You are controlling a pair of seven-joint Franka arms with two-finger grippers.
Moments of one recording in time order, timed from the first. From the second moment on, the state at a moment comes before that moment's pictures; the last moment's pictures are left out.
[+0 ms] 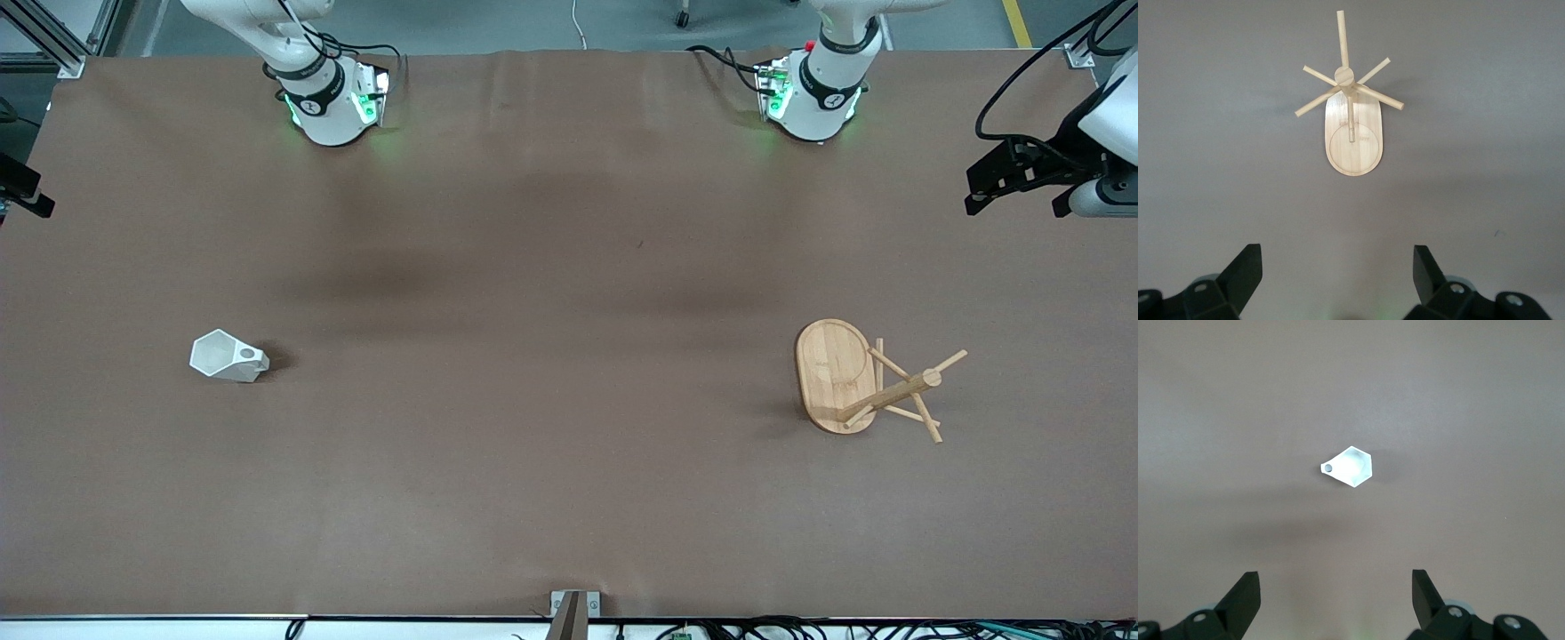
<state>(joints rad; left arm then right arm) 0.05 -0.04 -0.15 -1.52 0.01 1.49 -0.03 -0.01 -0.02 -0.14 -1.47 -0.02 1.46 -0.11</state>
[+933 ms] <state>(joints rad) 0.06 -0.02 -0.14 -1.52 0.01 1.49 -0.03 -0.02 -0.01 -0.14 -1.50 -0.02 1.50 -0.11</state>
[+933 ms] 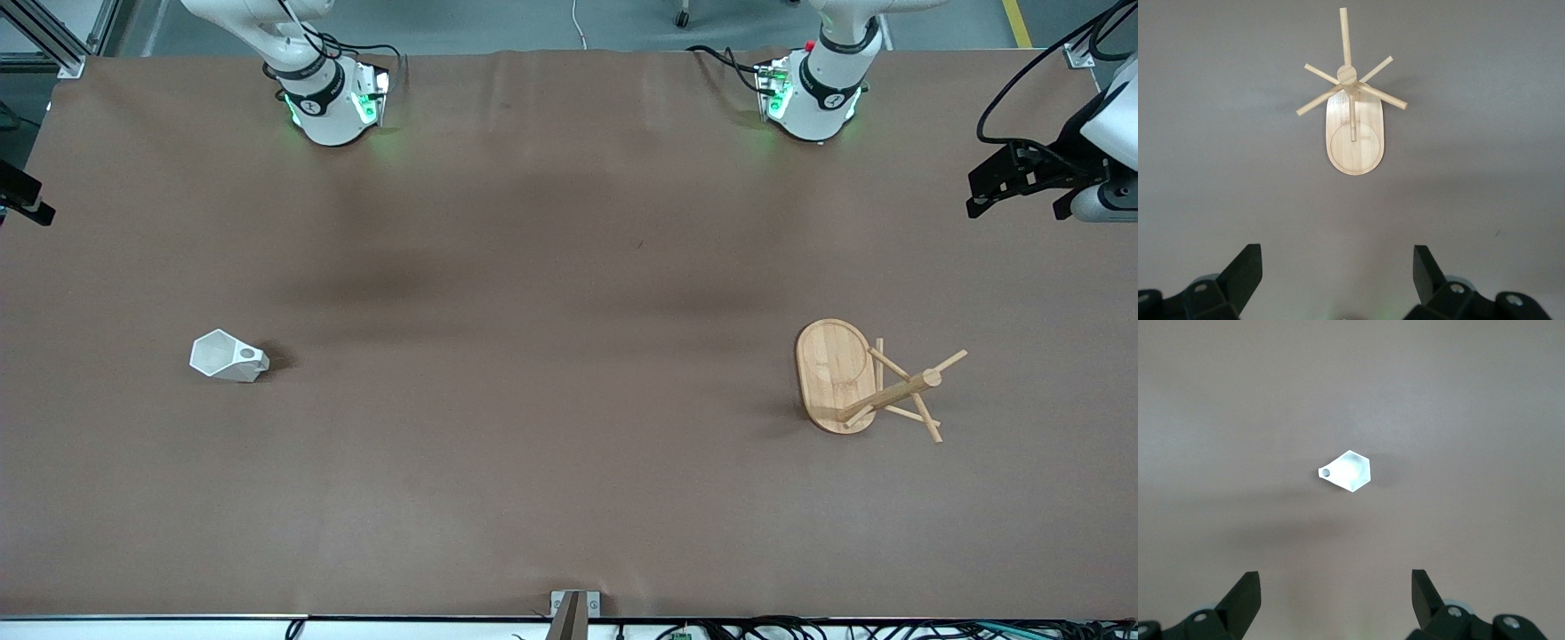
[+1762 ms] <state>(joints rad) 0.05 -0.02 -0.14 -1.52 0.01 1.49 -0.03 -0.09 0.20 -0.14 -1.86 -0.02 2.09 -0.22</state>
